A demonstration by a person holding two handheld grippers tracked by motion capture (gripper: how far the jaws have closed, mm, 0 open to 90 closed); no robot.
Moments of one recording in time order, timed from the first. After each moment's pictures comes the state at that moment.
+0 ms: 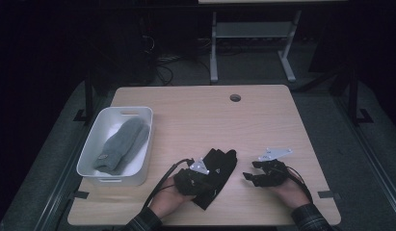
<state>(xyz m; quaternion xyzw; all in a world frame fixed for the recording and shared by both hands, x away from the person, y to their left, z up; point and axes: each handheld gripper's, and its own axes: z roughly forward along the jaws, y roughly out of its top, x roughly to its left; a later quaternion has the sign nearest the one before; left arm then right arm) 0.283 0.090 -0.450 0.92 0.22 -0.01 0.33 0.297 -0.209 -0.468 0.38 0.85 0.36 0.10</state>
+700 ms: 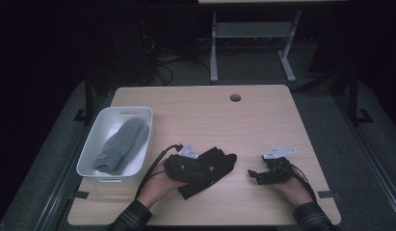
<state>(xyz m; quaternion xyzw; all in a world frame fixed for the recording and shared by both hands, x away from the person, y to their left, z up) 0.318 0.108 -0.430 0.91 0.24 0.04 0.34 0.307 -0.225 -0.481 0.39 0.83 0.36 0.15</state>
